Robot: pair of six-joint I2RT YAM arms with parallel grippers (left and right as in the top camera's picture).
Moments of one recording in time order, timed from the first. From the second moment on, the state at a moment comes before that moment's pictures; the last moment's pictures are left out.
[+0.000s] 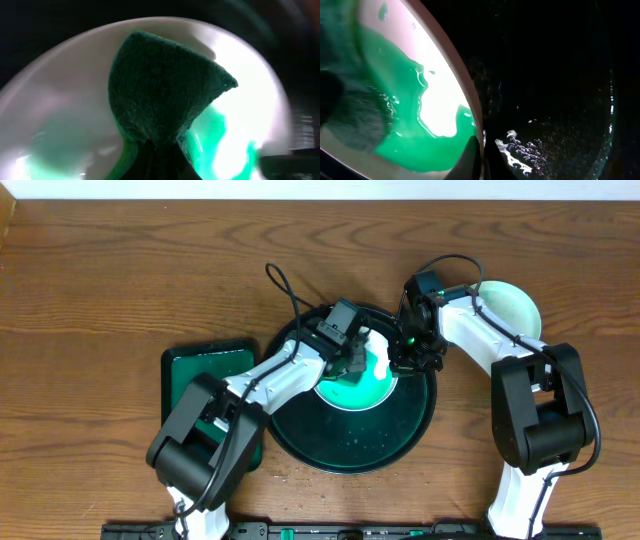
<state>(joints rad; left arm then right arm) -0.62 1.92 1.16 -0.34 0.09 -0.67 0.30 2.03 1.35 -0.92 -0.33 0.27</state>
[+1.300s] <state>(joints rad) -0.62 1.92 1.24 -0.69 0.08 -0.75 0.30 2.03 1.35 -0.92 -0.35 0.27</state>
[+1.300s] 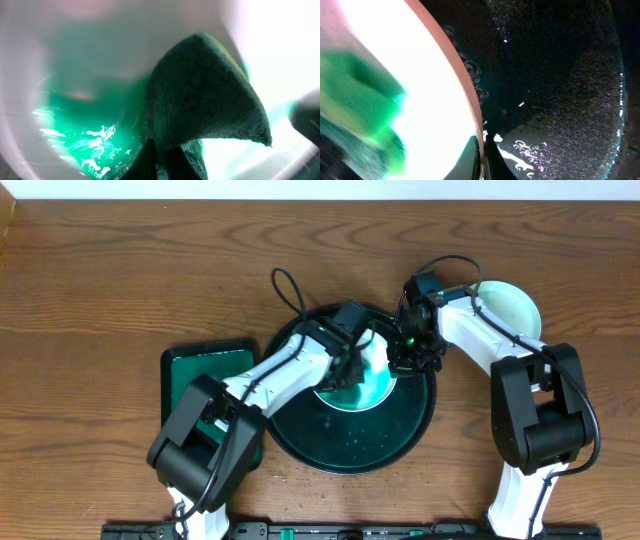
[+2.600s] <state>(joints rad) -0.72 1.92 1.20 -0.48 0.05 -0.72 0.30 2.04 1.35 -0.94 -0.35 0.27</state>
